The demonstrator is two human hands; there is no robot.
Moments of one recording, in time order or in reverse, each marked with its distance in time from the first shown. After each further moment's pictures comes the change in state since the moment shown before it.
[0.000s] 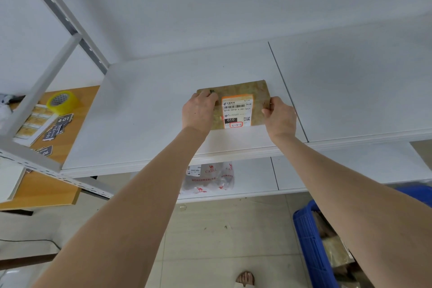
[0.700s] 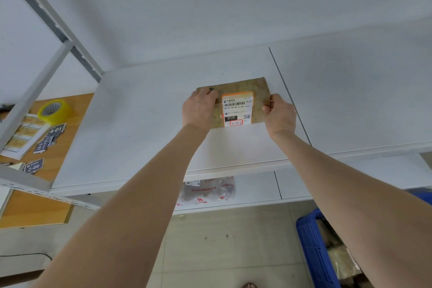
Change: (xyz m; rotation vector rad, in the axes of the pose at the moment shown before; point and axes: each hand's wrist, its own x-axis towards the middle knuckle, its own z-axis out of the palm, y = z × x) left_hand 0.047 -0.009 0.012 -0.006 -0.014 -0.001; right_hand 0.043 -0.012 0.015 -0.021 0.034 0.008
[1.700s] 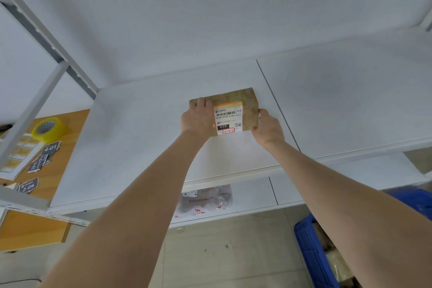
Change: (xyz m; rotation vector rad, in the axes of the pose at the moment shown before) left_hand 0.006 0.016 -0.014 0.204 -0.194 0.020; right_hand -0.012 -0.012 -0.015 -0.045 -0.218 0.066
